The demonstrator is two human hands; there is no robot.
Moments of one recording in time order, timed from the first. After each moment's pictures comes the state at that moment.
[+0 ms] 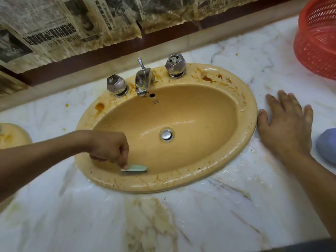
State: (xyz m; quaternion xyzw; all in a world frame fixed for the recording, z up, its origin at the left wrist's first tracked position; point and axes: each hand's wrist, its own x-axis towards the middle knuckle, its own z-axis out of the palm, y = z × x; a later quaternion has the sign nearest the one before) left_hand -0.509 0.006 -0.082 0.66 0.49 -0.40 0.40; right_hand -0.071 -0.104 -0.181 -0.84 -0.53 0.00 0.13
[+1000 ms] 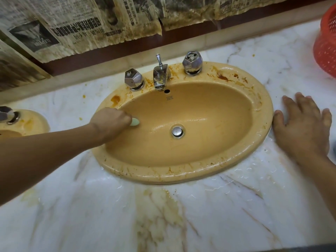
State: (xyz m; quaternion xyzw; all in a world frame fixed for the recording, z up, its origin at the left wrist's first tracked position) left_hand -0.531 0.002 -0.079 0.82 0.40 -0.38 -0.16; right_hand -0.070 -0.105 -0.182 -0.83 -0.53 0.00 0.15
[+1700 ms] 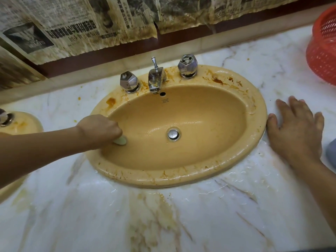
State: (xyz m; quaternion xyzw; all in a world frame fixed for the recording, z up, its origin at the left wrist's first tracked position) left_hand -0.538 -0.009 -0.062 0.81 0.32 -0.46 -0.16; right_hand -0.067 -0.105 -0.183 -0.83 -0.54 -0.01 0.14
